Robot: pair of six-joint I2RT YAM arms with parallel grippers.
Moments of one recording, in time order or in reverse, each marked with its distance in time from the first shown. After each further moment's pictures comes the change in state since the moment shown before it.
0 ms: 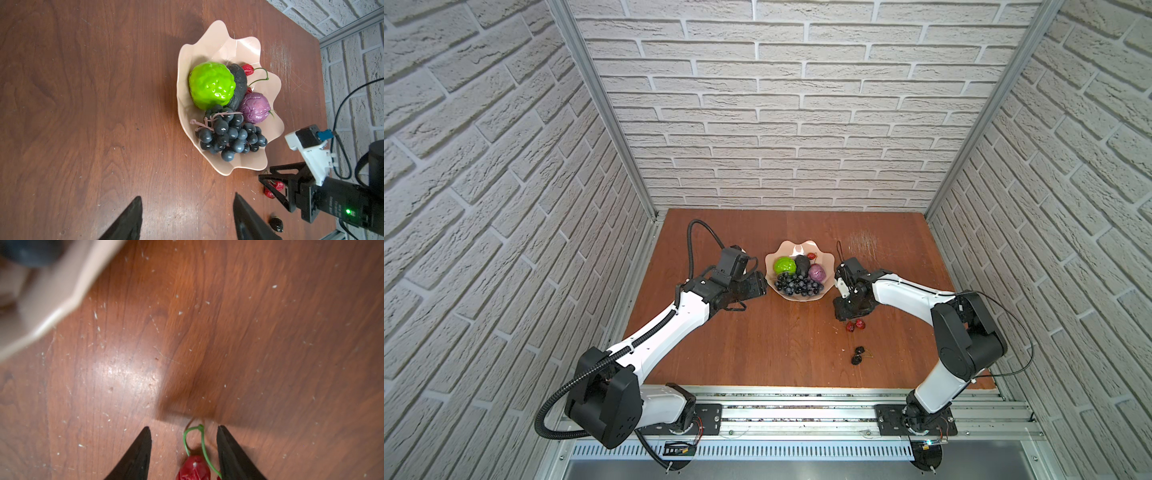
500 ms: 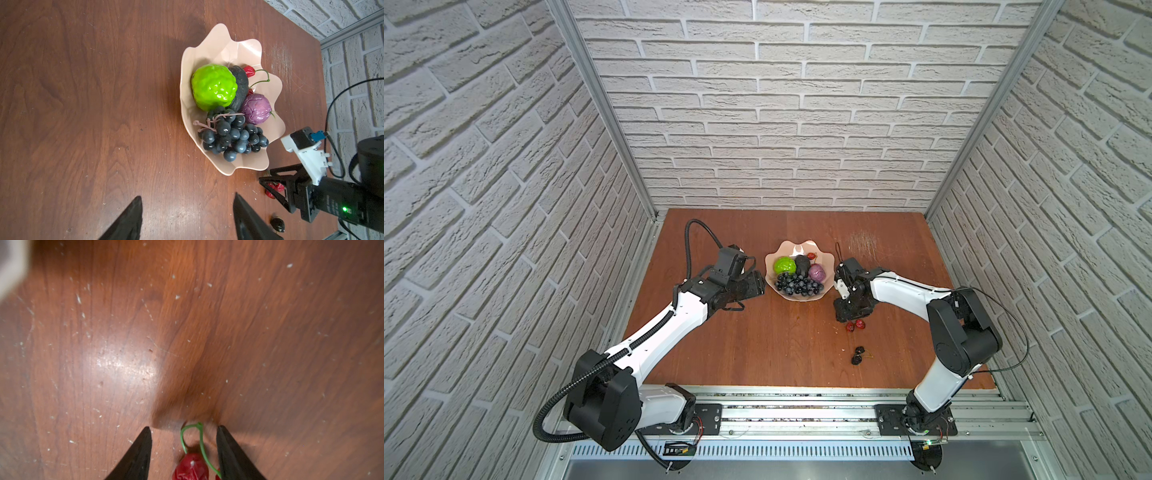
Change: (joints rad) left arm 0.012 -0.013 0.000 -0.014 0.000 0.011; right arm -0.003 0.026 0.022 -0.055 -0.003 -0.024
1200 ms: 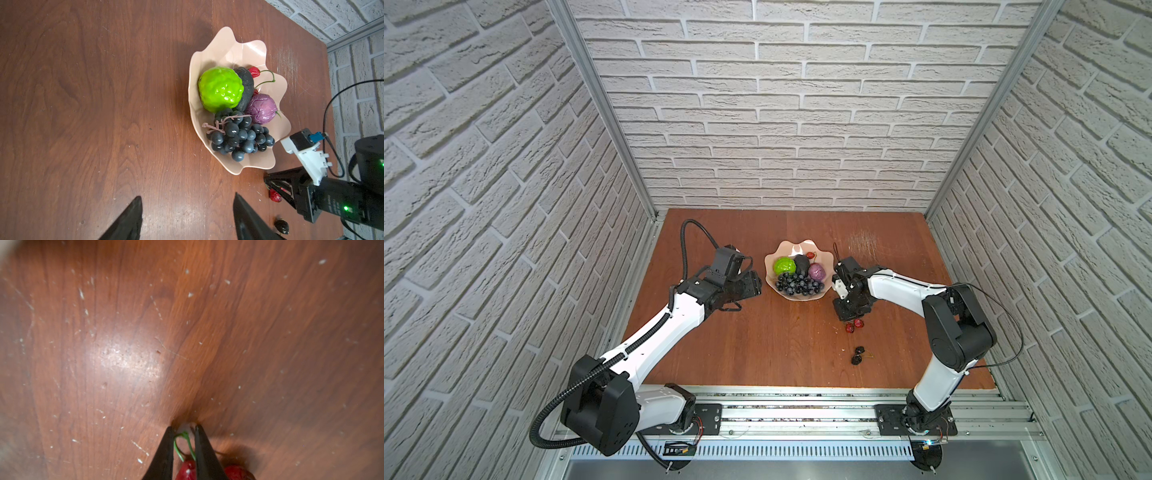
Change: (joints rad) left arm 0.017 -0.023 0.000 -0.031 -0.015 0.006; right arm -0.001 0.029 0.020 -0.022 -0.041 -0.018
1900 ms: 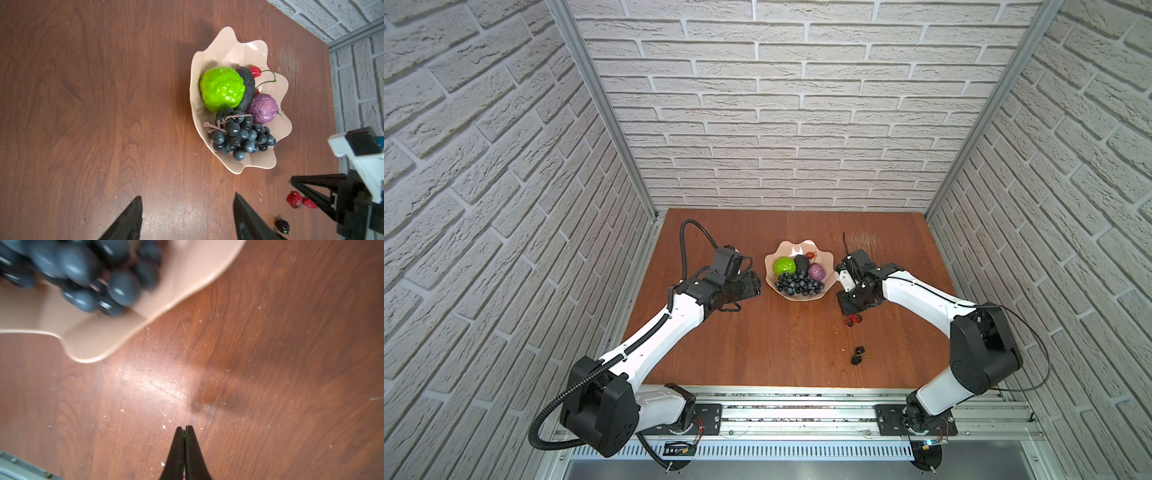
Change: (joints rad) left arm 0.001 -0.005 0.000 -0.009 -0.004 0.000; right arm 0.000 -0.192 0.062 -0.047 -0.020 0.009
